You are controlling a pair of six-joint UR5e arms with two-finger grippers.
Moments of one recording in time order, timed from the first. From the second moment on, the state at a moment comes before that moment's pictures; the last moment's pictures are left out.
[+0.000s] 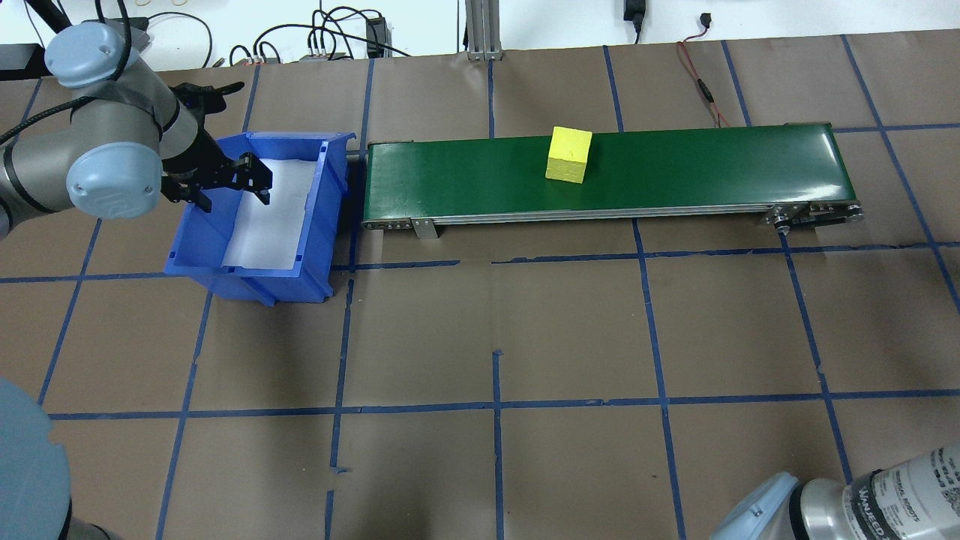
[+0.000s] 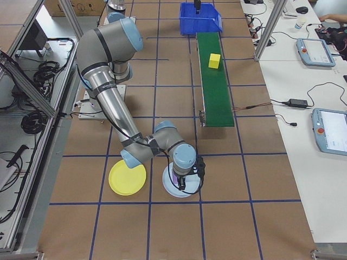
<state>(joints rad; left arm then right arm) -1.32 -1.91 -1.70 -1.03 1.53 0.15 0.56 -1.01 1.53 -2.04 -1.55 -1.08</state>
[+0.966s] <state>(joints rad) -1.36 -2.06 -1.50 -1.02 1.45 0.12 0.87 -1.12 1.53 -1.97 -1.44 -0.78</state>
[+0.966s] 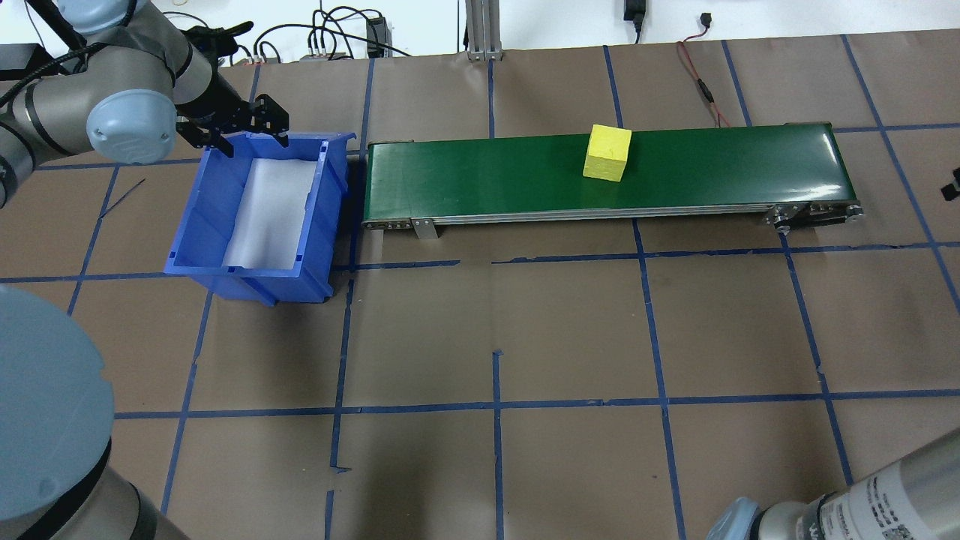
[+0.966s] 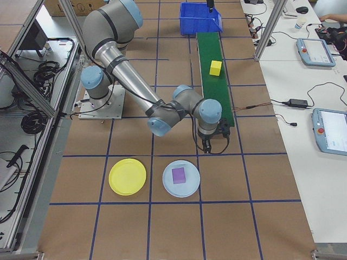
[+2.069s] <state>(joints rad) -1.35 -2.11 -1.47 -1.00 1.49 0.15 1.19 -1.11 1.54 -1.99 -1.33 -0.29</state>
